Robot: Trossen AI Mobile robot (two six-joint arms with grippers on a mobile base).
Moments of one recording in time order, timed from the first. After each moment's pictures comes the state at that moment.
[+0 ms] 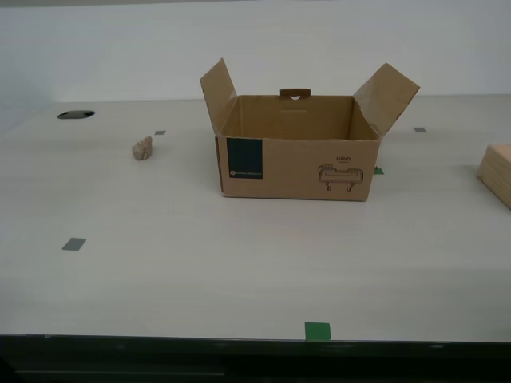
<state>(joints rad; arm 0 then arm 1) 0.00 1.06 0.56 0.51 -0.01 0.00 0.00 1.05 0.52 0.60 -0.01 0.00</state>
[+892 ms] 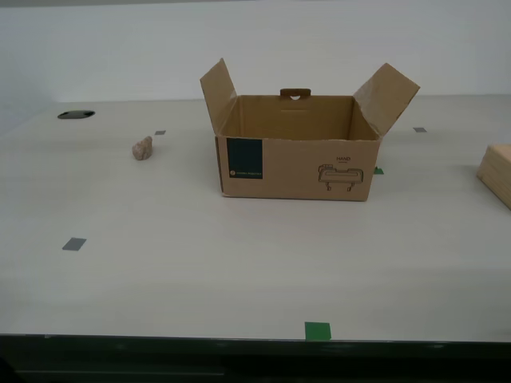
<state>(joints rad) 0.00 1.06 0.56 0.48 -0.01 0.02 0.00 1.05 0.52 0.60 -0.01 0.02</state>
